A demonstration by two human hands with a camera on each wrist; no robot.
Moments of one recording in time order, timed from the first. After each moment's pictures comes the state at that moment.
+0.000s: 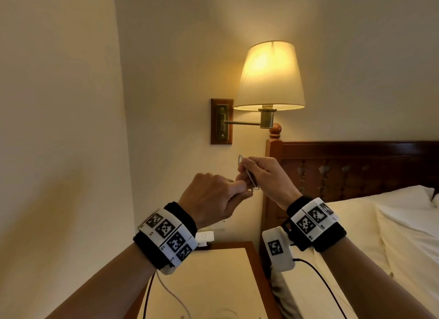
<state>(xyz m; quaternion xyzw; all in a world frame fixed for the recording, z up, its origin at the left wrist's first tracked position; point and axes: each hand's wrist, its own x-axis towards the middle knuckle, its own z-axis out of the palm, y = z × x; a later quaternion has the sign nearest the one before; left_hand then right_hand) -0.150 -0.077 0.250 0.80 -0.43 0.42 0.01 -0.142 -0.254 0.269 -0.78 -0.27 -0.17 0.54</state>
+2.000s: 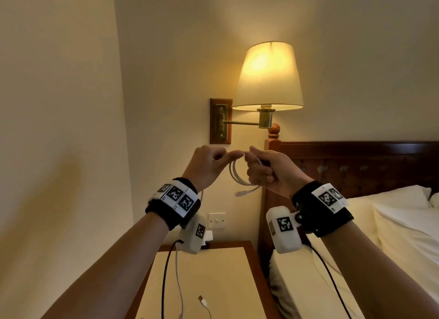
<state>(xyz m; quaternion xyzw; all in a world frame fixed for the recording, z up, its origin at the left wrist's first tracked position) -0.110 -0.082 0.285 0.79 -0.35 0.32 0.39 -0.135 -0.275 0.289 -0.60 -0.30 0.11 0.73</state>
